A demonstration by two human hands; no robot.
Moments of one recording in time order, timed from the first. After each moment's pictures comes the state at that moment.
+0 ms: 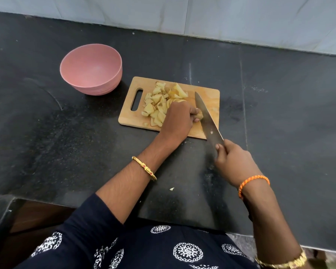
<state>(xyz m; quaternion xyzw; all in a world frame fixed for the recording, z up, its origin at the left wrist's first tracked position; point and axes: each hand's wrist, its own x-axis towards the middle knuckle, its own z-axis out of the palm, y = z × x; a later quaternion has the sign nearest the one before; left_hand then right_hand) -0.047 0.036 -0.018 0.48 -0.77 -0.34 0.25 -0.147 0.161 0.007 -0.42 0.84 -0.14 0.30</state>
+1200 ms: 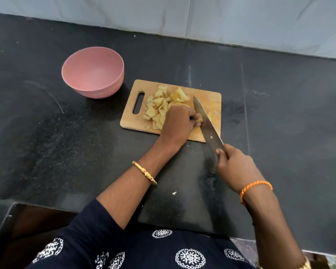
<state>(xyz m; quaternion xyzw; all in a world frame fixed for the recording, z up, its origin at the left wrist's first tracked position) -0.042 0.034 -0.021 0.47 -0.75 -0.36 0.30 -0.140 0.161 0.015 -0.43 0.84 -0.13 0.31</state>
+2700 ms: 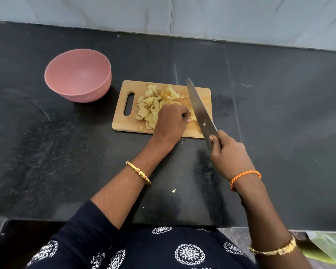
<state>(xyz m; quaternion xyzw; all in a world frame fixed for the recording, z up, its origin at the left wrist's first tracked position) -0.039 0.031 -0.026 0.45 -0.79 -0.31 0.28 -0.135 0.158 0.009 -0.44 0.84 -0.20 0.24</state>
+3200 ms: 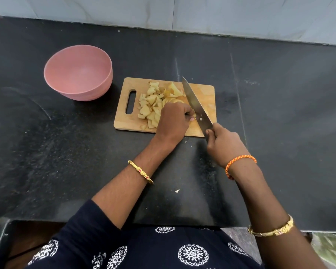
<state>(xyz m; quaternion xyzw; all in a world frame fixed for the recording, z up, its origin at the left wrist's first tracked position) -0.038 0.028 -0.027 0.43 -0.79 -0.32 0.29 -0.133 0.129 0.008 -0.46 0.85 -0.12 0.25</state>
